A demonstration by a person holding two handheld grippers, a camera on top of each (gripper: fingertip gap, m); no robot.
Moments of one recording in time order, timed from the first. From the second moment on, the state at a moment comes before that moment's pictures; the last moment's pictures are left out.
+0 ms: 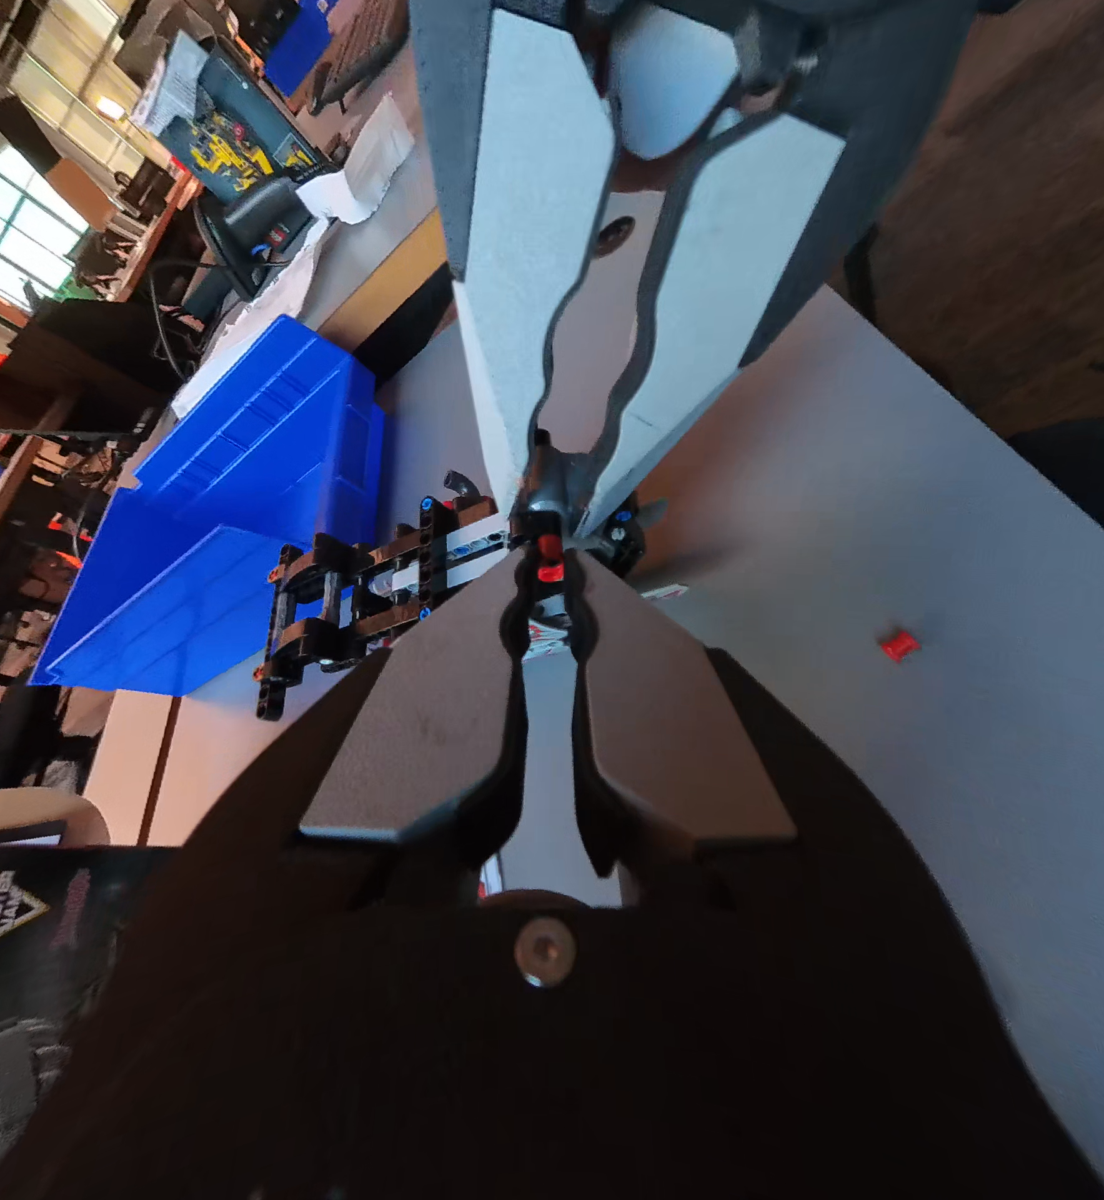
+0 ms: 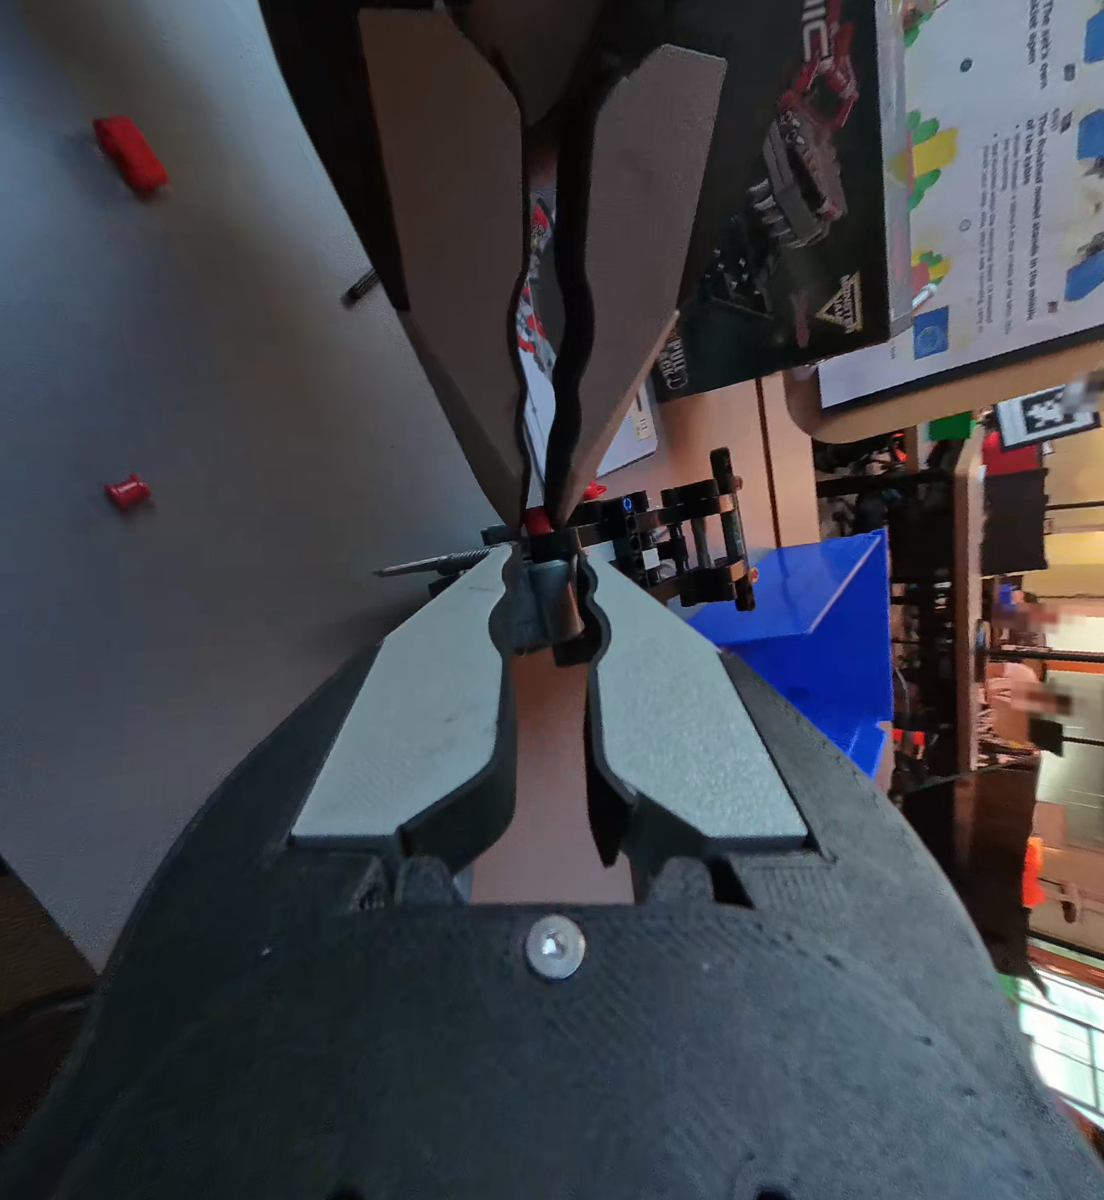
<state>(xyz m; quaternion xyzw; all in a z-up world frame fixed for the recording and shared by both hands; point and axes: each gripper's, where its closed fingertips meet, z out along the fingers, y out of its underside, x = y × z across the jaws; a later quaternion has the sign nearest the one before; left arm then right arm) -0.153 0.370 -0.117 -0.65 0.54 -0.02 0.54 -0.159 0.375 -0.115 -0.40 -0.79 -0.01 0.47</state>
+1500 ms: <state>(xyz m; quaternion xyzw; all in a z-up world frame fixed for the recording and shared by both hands) -0.138 0.354 -0.118 -0.57 0.58 0.04 0.58 -0.152 0.364 -0.124 -0.35 -0.83 -0.10 0.42</state>
